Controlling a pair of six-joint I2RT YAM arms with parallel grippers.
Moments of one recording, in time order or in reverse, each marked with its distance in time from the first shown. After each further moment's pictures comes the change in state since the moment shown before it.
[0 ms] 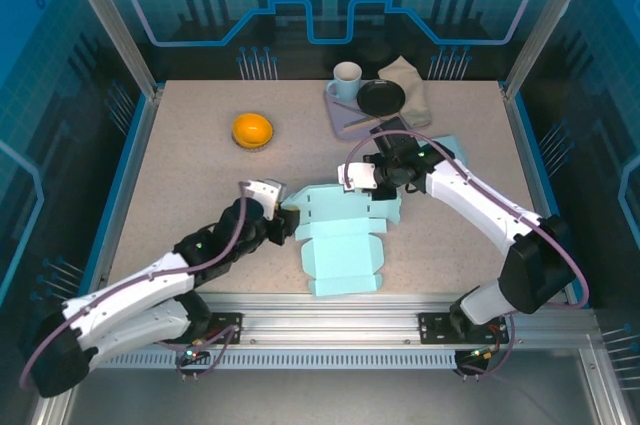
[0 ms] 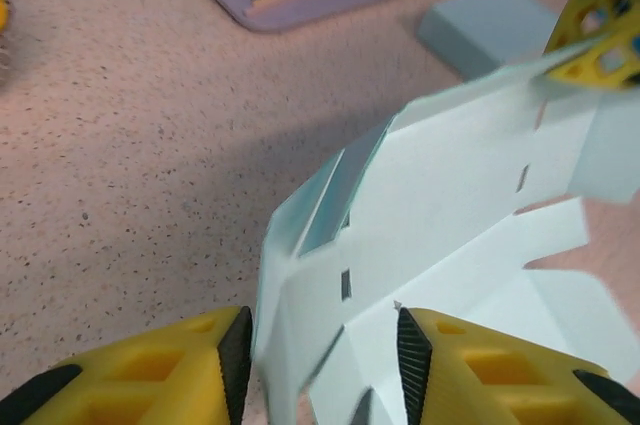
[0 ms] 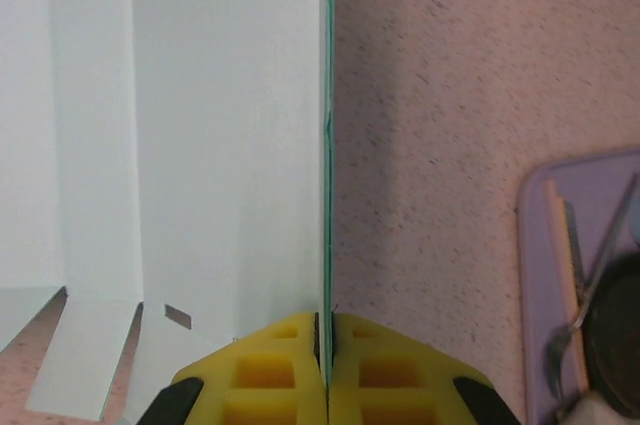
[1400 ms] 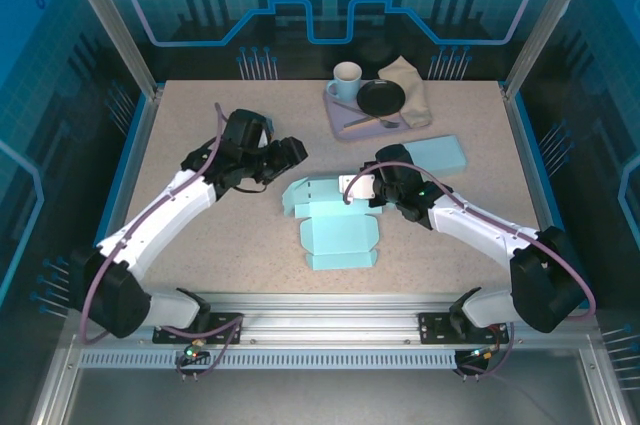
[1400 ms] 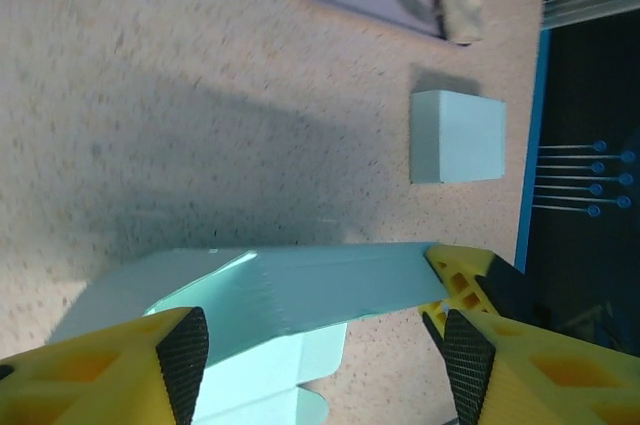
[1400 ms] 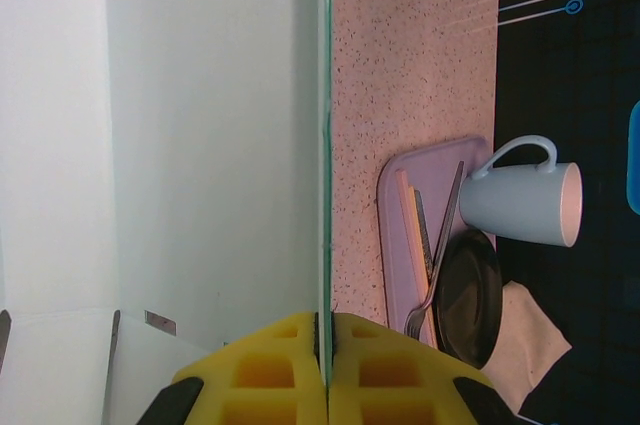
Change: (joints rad) left arm 0.334 0.534 0.663 -0.435 0.446 -0.576; right arm 0.045 -0.106 -0.369 0.605 0.177 -0.067
